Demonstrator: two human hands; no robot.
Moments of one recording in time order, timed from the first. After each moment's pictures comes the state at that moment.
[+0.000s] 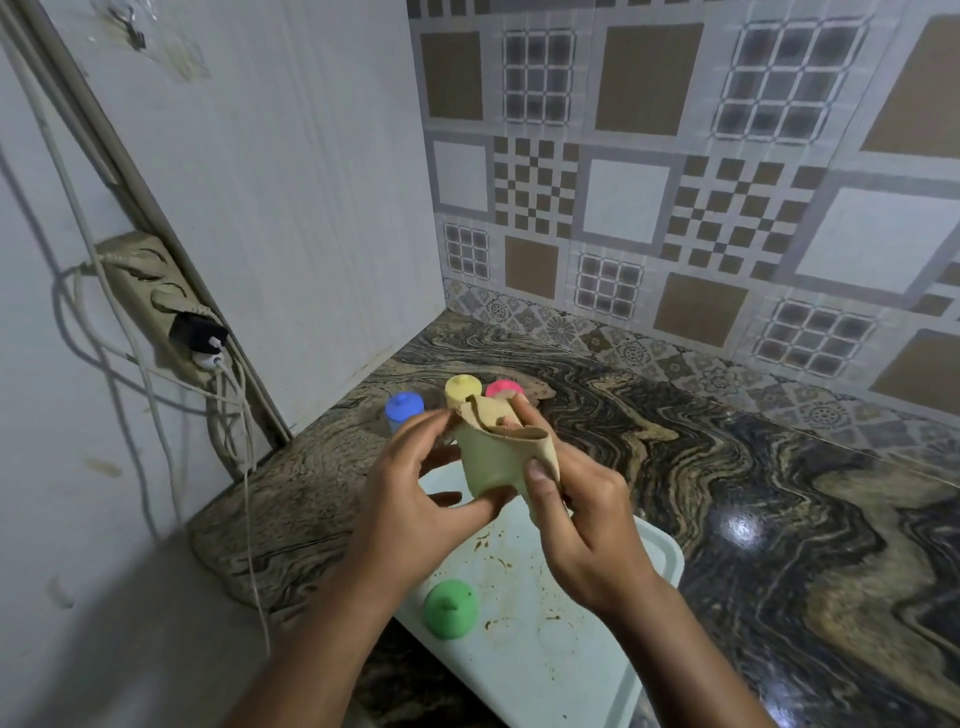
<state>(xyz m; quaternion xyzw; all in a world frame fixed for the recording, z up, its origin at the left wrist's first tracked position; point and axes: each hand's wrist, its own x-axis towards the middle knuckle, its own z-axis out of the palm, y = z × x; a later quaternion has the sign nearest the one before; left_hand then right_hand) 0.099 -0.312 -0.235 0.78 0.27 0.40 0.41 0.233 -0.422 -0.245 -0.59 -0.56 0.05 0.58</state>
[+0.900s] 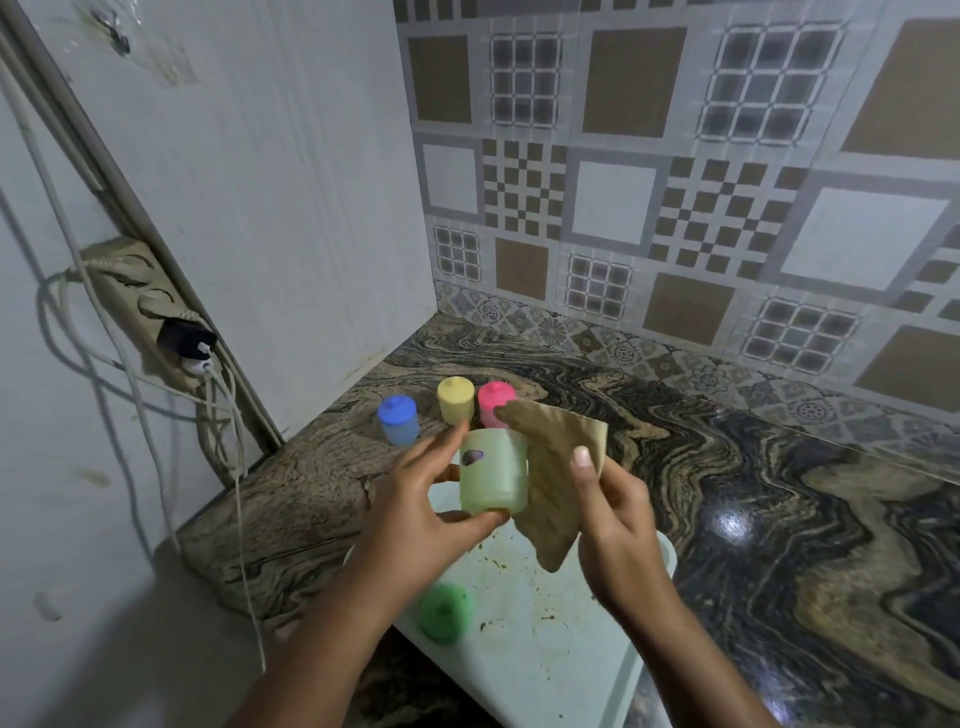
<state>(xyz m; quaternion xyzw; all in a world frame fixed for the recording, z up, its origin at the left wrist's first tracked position) 0.099 -0.312 -0.250 0.79 0.26 0.32 0.46 0.235 -0.433 -0.256 -0.54 -0.32 0.23 0.74</state>
